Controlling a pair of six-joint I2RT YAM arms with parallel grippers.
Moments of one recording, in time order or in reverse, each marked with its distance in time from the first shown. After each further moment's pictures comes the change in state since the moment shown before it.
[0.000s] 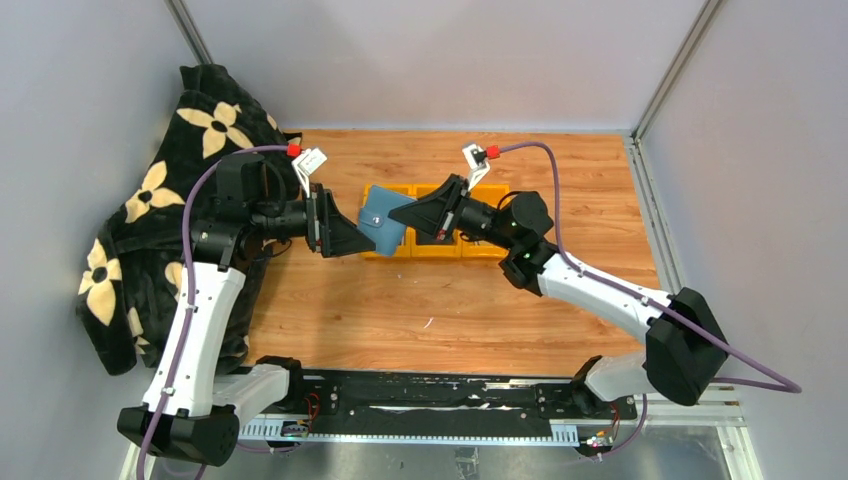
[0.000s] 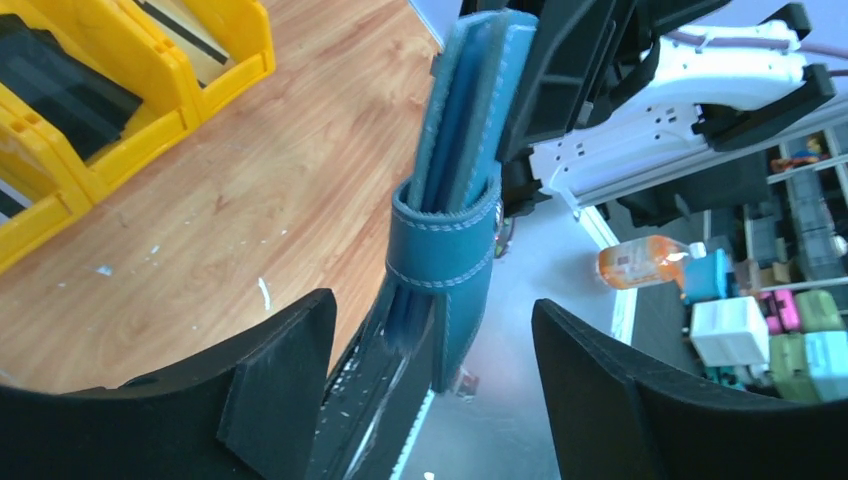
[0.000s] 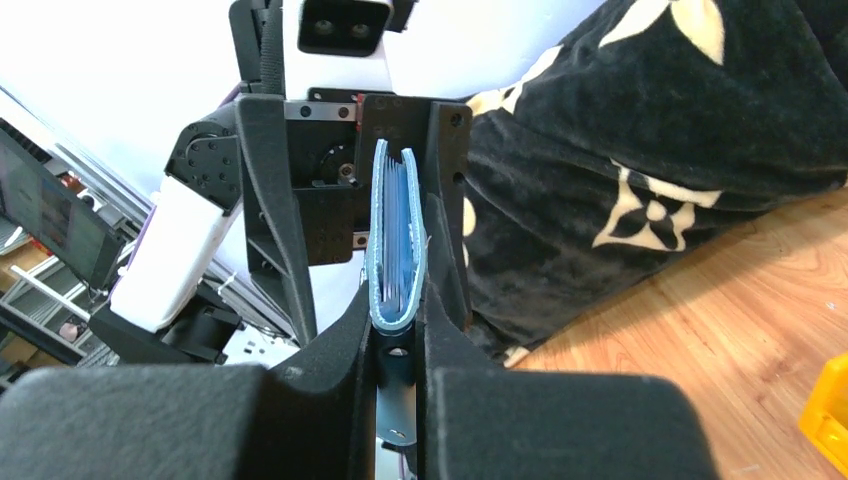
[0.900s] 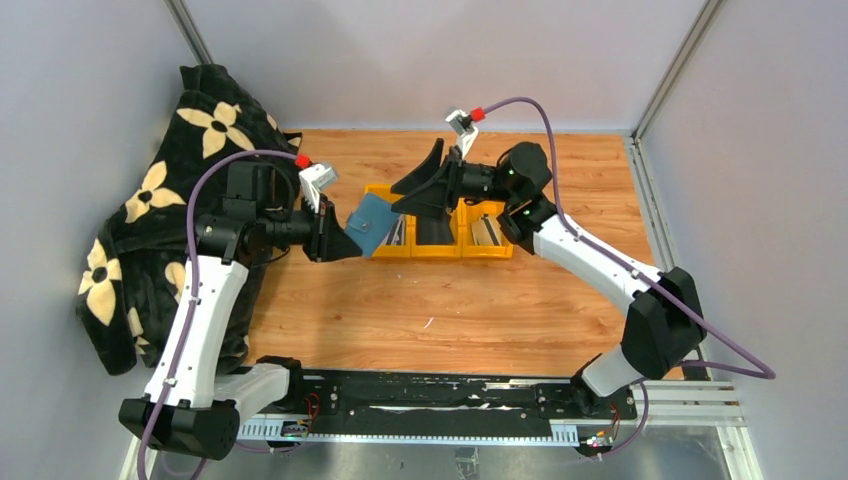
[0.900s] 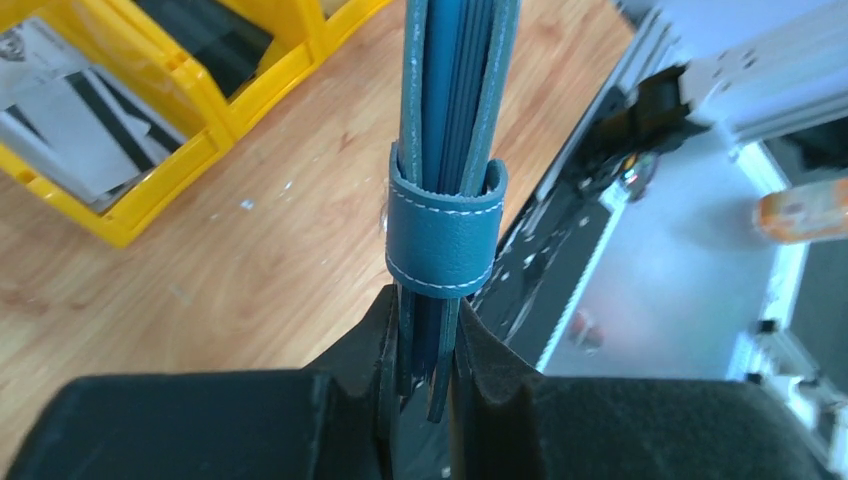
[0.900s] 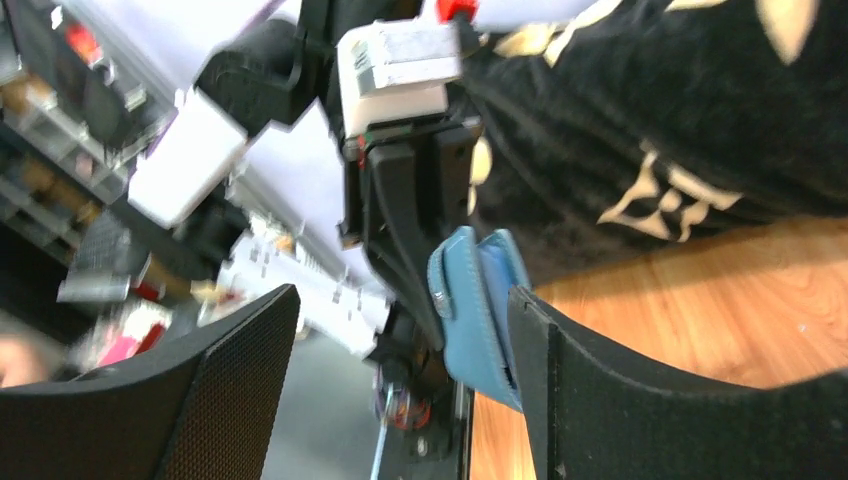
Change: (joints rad) left arm -0.001 0.022 0.002 -0.164 -0.160 0.303; right arm -0.113 0.135 0.249 -0.105 -0.334 -0.058
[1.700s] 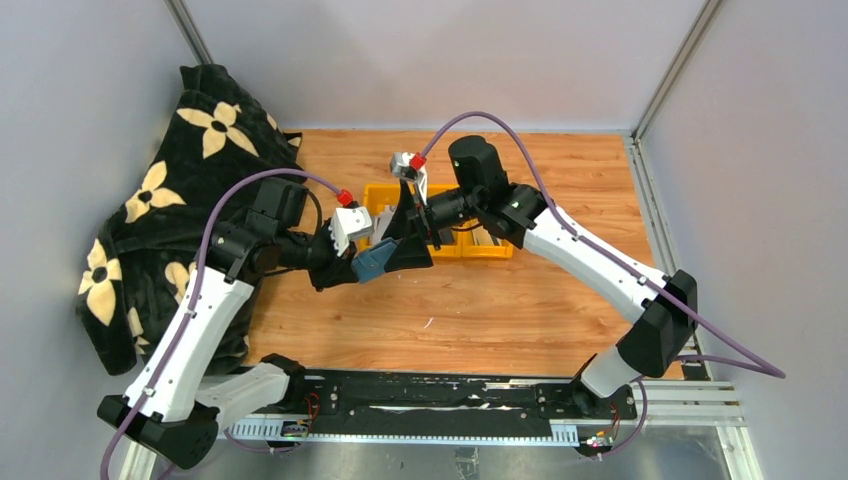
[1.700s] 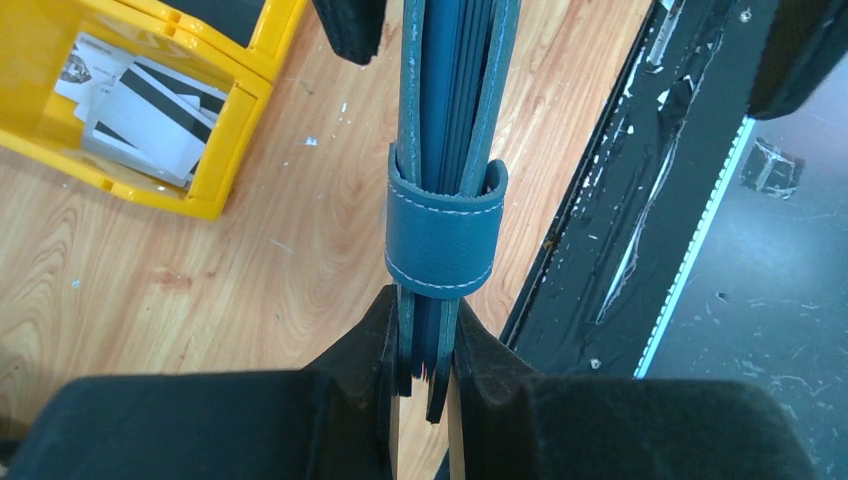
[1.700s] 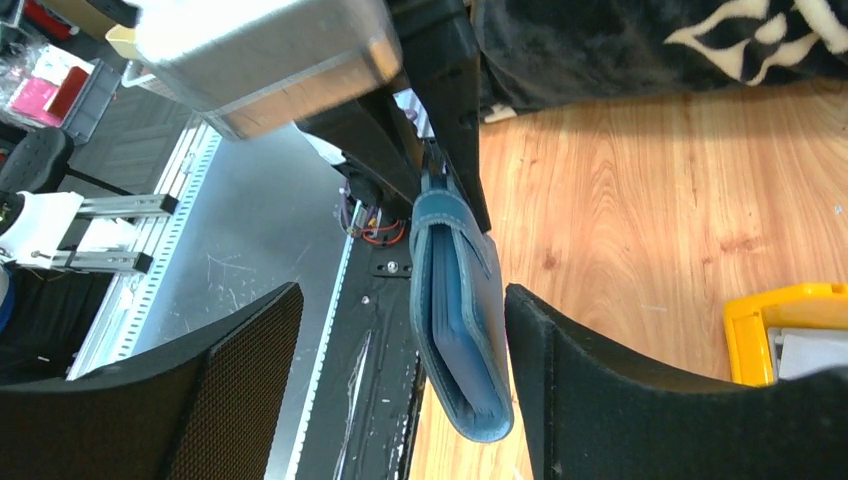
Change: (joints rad) left arm -0.268 -0.033 0.005 -0.202 -0.338 0.458; right arm 0.152 0.047 0.312 -1.008 -0.151 -0.802
